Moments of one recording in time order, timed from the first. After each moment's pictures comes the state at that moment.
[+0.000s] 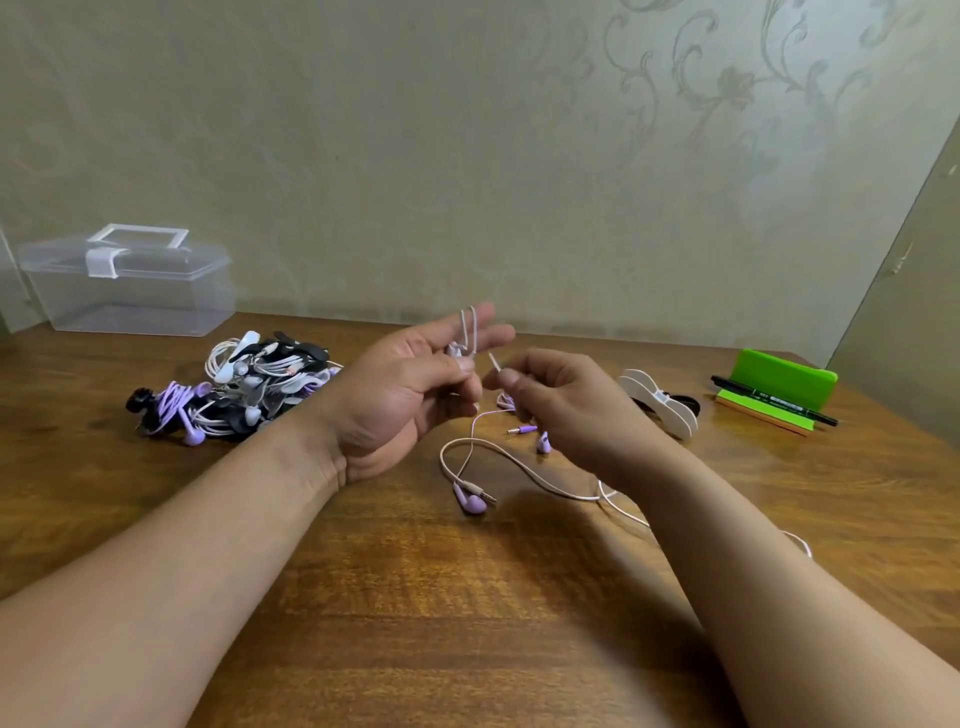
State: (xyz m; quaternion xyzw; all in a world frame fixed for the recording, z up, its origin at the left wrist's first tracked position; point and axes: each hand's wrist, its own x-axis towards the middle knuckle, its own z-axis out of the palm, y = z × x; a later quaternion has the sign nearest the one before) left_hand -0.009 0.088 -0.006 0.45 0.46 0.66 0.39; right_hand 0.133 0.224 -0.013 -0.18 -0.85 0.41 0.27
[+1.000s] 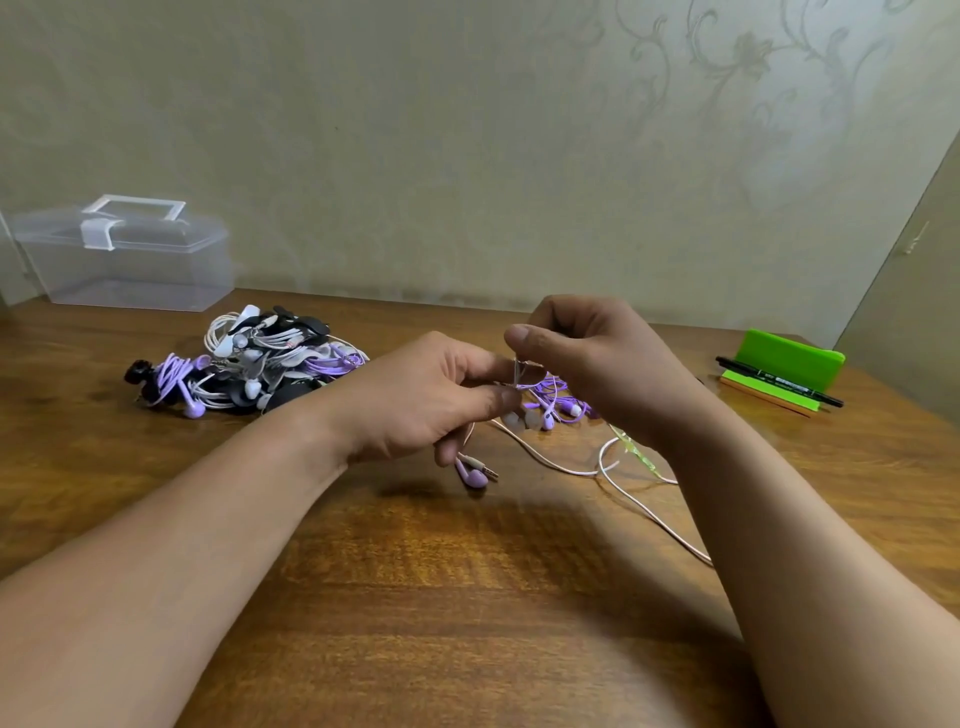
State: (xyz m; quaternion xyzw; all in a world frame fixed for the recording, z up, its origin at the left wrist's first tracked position) left_hand 0.004 0.078 -0.005 0.61 0.61 0.41 0.29; right_hand 0.153 0.218 0.017 -0.15 -0.86 0.40 0.29
